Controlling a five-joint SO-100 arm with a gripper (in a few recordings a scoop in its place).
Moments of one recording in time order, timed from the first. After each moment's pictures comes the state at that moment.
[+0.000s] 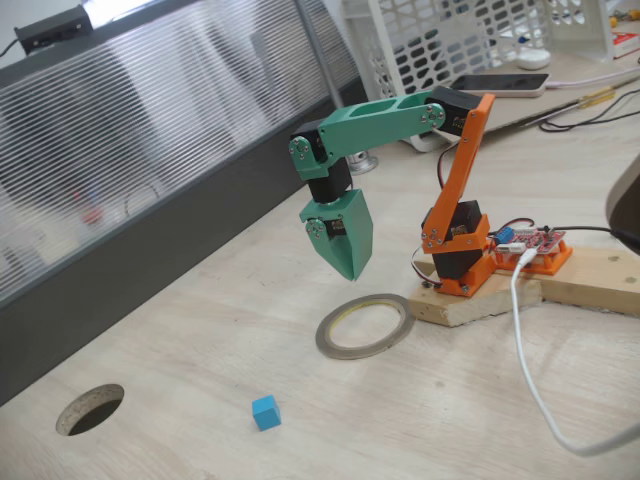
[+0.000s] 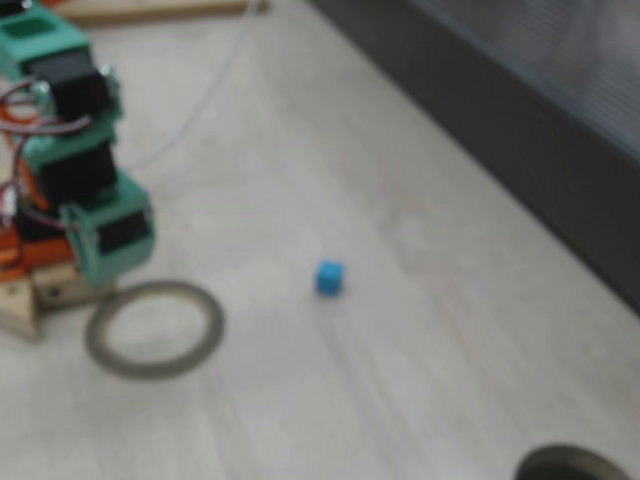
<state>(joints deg) 18.9 117.6 121.2 85.3 96.6</state>
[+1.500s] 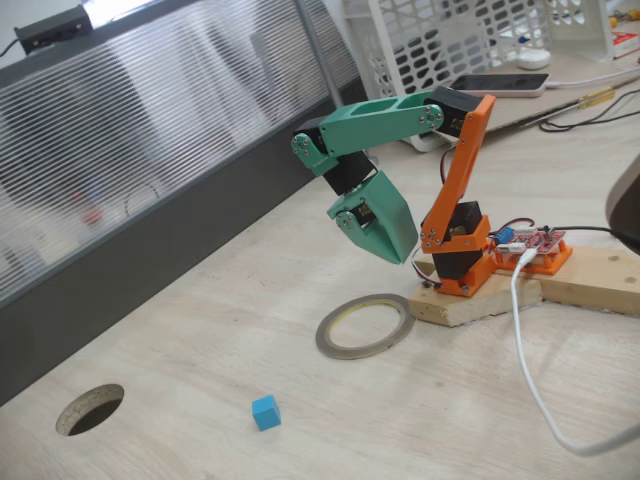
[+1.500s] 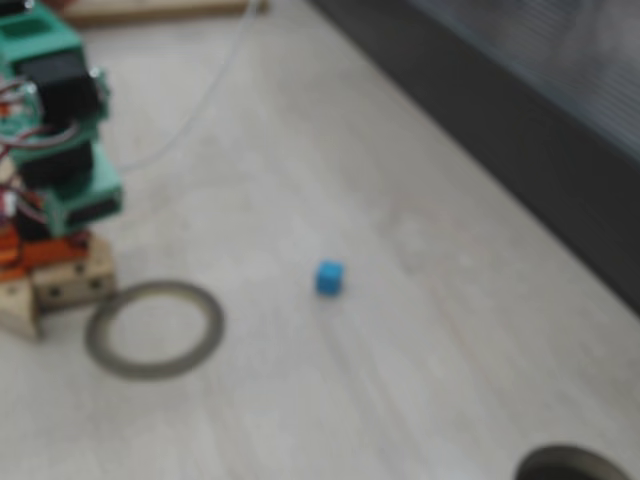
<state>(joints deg) 21.8 117.6 121.2 112.1 96.9</state>
